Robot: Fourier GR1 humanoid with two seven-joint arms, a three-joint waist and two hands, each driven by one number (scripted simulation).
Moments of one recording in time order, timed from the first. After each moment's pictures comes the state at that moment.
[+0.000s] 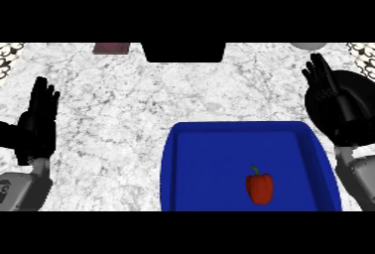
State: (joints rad) left arm -0.19 0.45 -0.11 -1.40 0.39 0.45 -0.08; right arm -0.32 -0.55 0.25 -1.47 -0.40 -0.25 -0.12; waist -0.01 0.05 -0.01
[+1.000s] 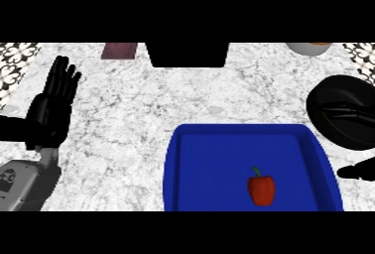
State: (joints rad) left arm -0.28 0.43 -0.15 -1.49 0.40 0.32 -0.07; right arm -0.29 -0.89 0.29 -1.24 -0.03 0.29 -0.89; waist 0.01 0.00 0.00
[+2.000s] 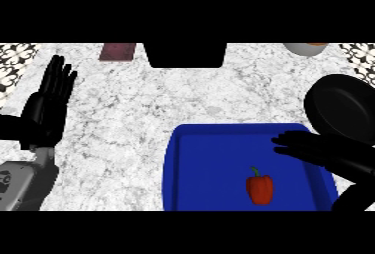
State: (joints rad) left arm -0.27 0.40 -0.09 -1.51 0.35 0.27 -0.02; right arm -0.19 -0.90 0.42 -1.65 0.39 0.34 -0.48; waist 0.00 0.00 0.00
